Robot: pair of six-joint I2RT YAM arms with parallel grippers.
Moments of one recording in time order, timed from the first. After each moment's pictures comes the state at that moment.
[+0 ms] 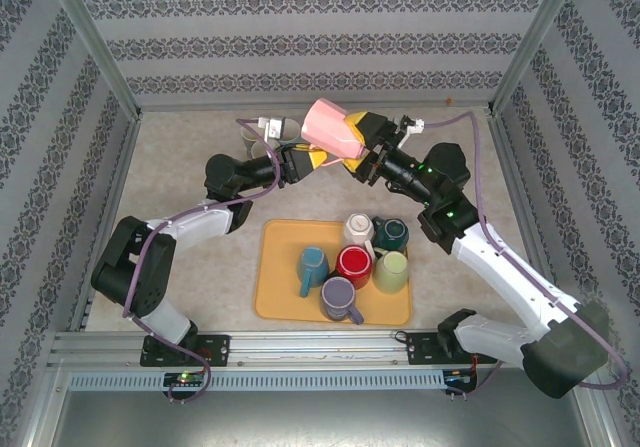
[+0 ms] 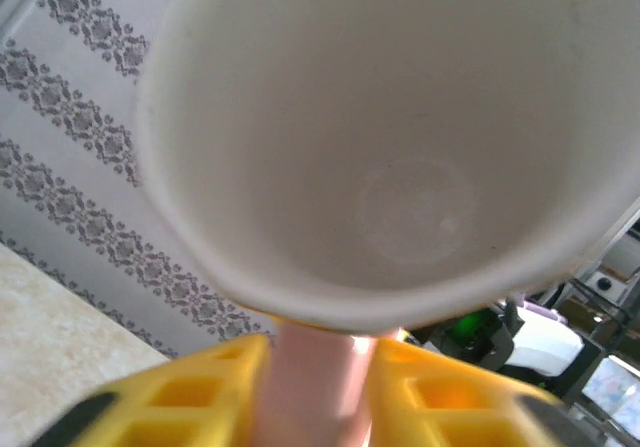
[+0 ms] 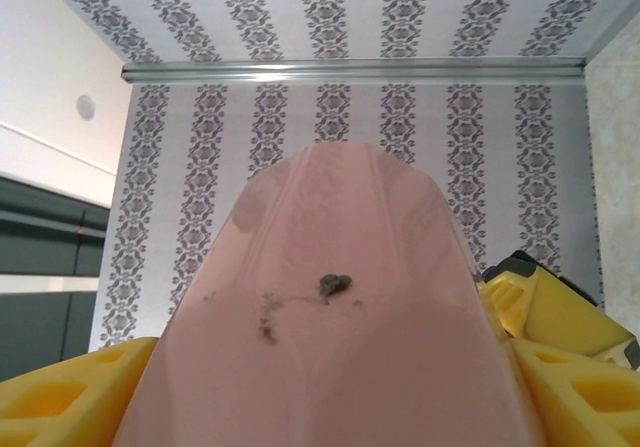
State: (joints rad) left arm -0.43 1.61 0.91 1.24 0.90 -1.13; right arm 0.50 1.12 0.94 0.36 -0.43 1.66
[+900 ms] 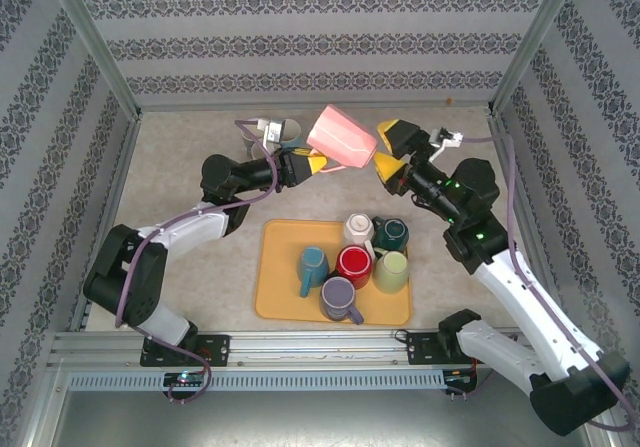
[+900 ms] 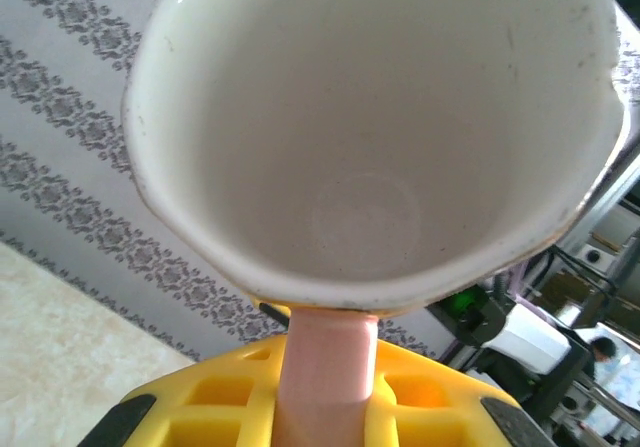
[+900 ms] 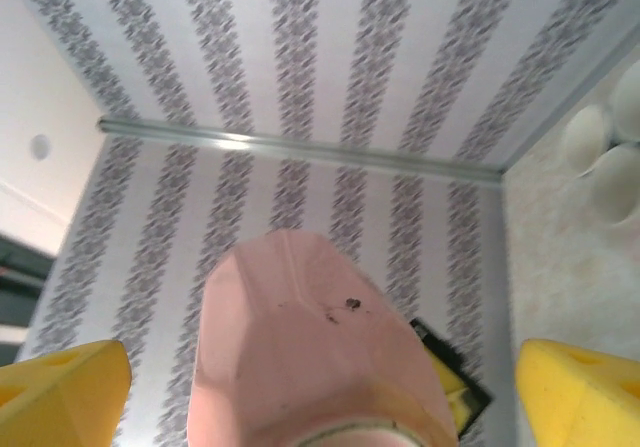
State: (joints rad) left arm -0.44 1.53 0.88 1.14 0.93 -1.06; right arm 0.39 0.89 0.88 0.08 -0.32 1.45
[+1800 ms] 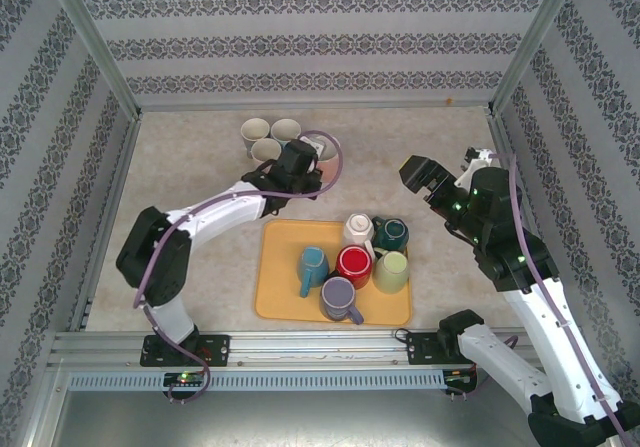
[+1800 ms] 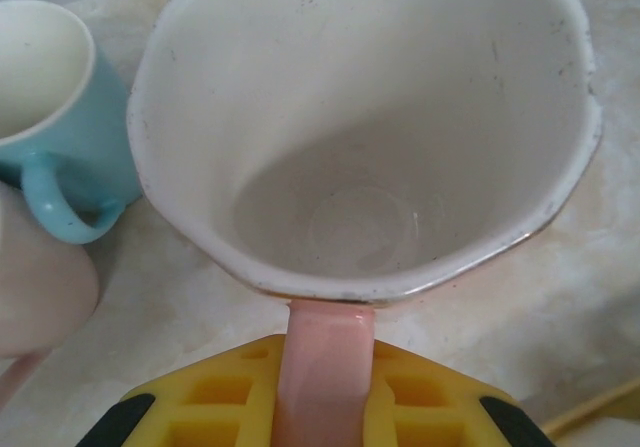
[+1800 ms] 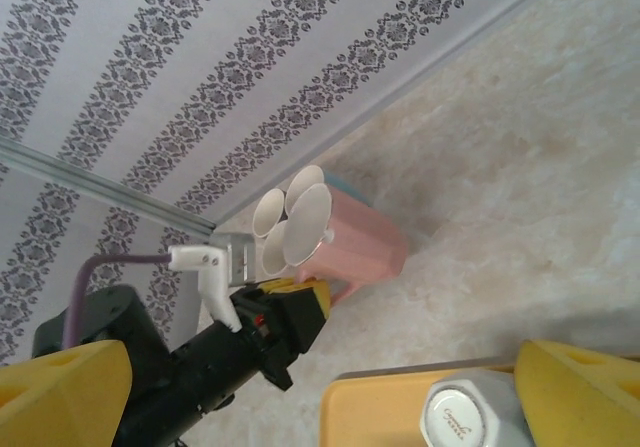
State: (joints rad) left arm -0.64 1.76 1.29 -0.24 -0.18 -0.16; right arm 0.34 0.76 1.03 -0.62 -0.08 0.87
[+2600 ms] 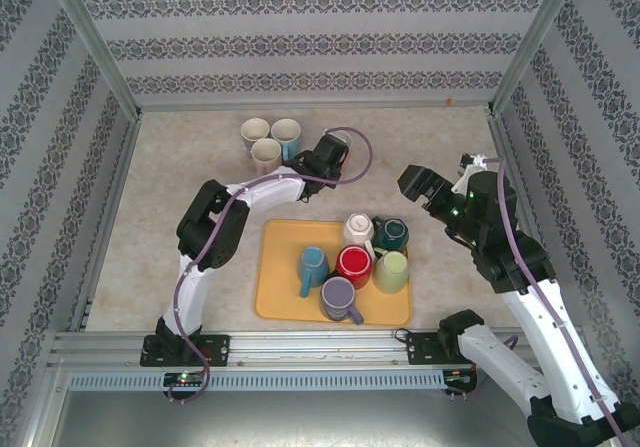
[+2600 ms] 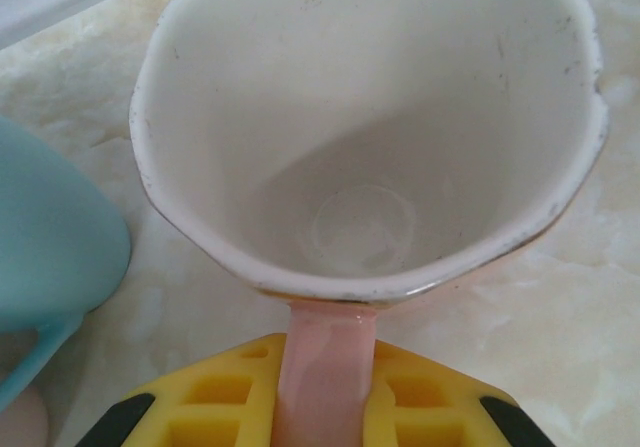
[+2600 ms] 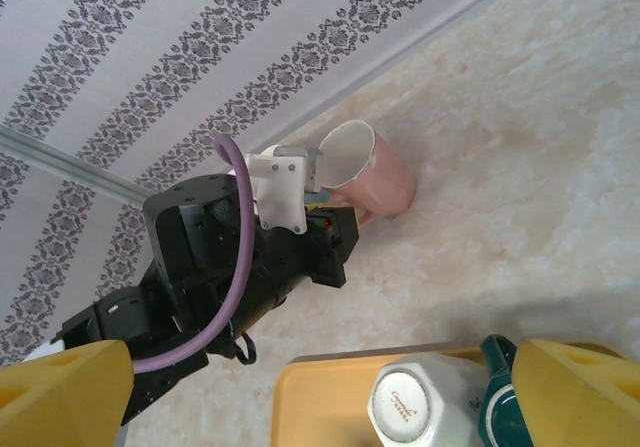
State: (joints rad) left arm -0.64 2.17 1.65 -0.25 -0.36 -0.11; right arm 0.33 0.74 0.99 -0.65 -0.08 0.79
